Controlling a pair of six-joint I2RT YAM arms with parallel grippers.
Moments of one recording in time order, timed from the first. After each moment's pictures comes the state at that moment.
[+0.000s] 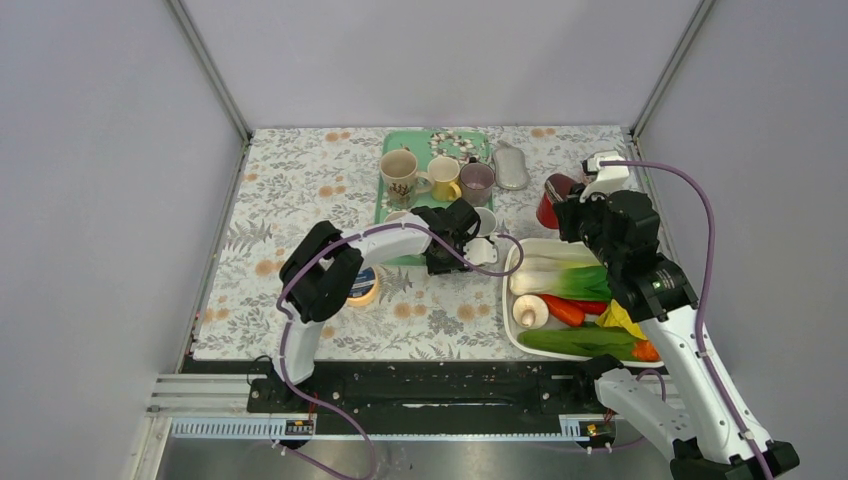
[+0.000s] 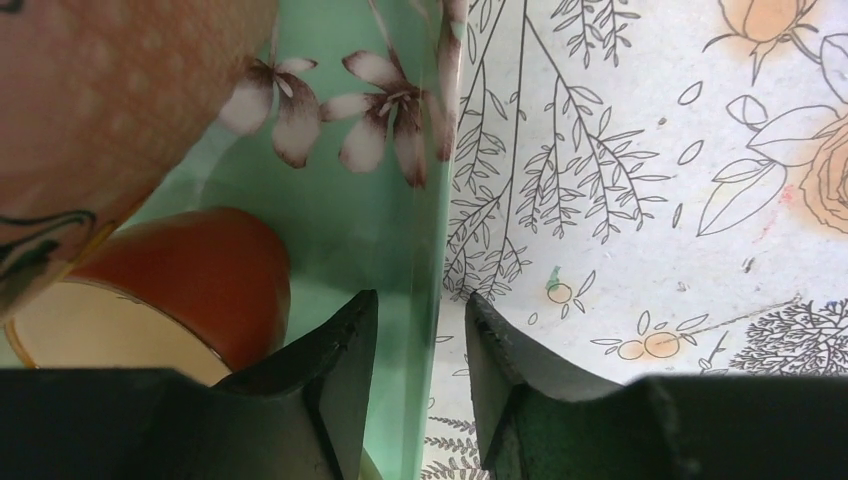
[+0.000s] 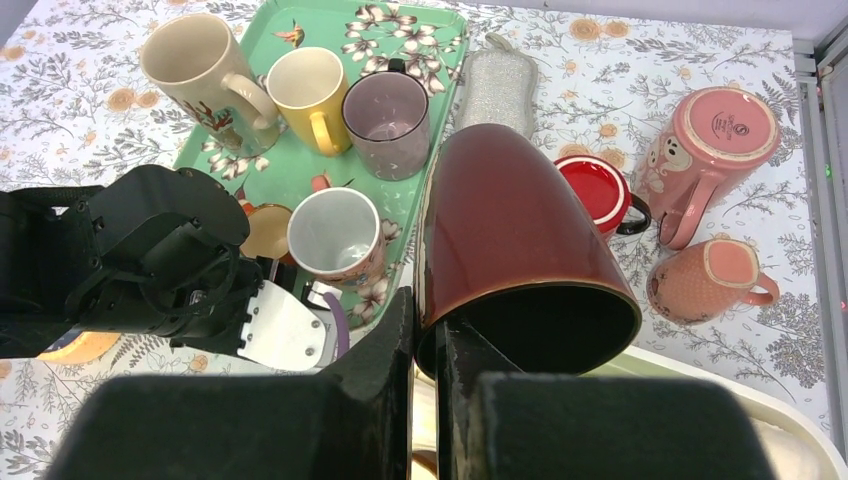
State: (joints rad) left arm -0.84 2.05 1.49 -0.68 0.04 0.70; right arm 0.34 0.83 1.04 -0.50 0.09 0.11
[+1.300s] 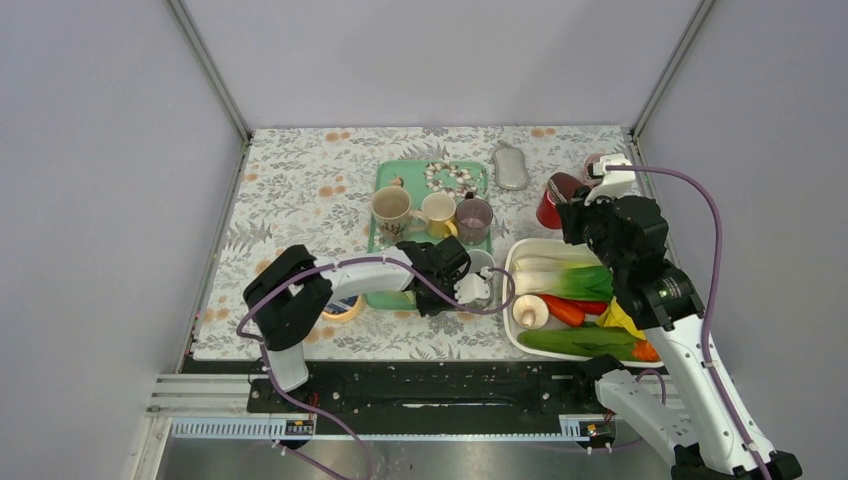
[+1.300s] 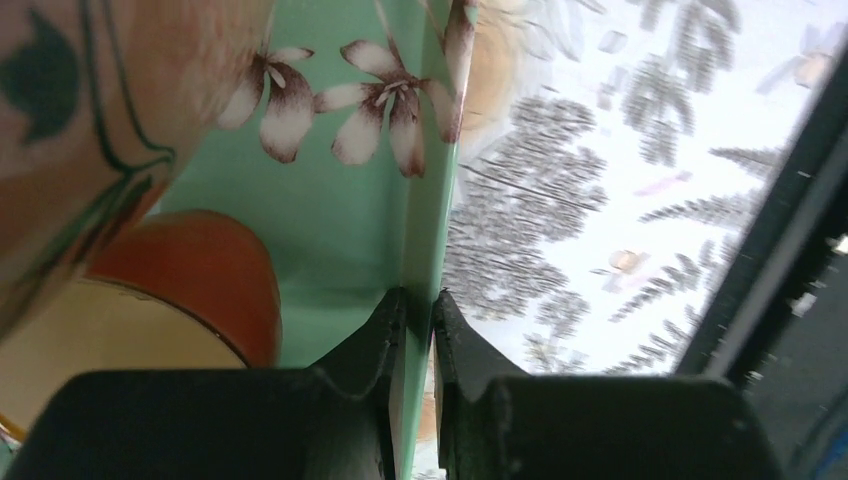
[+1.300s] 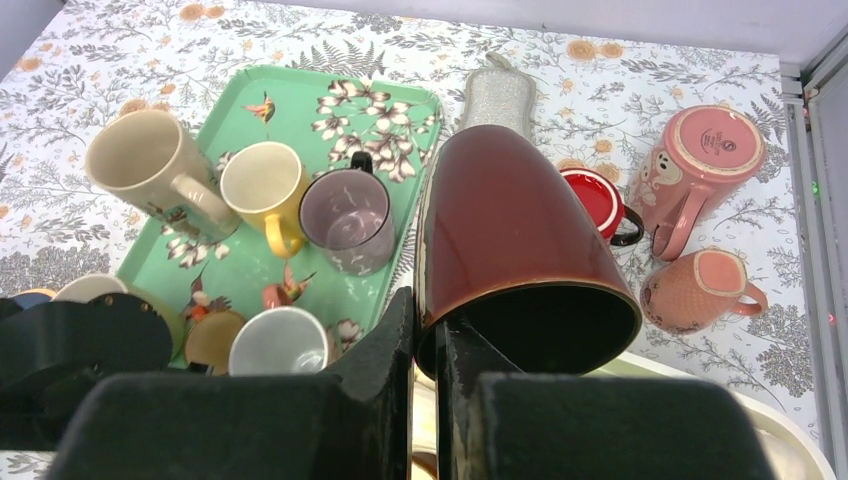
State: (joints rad) left arm -0.95 1.82 1.17 -0.62 0.19 0.49; right arm 0.34 0.78 1.04 -0.50 0.08 0.10
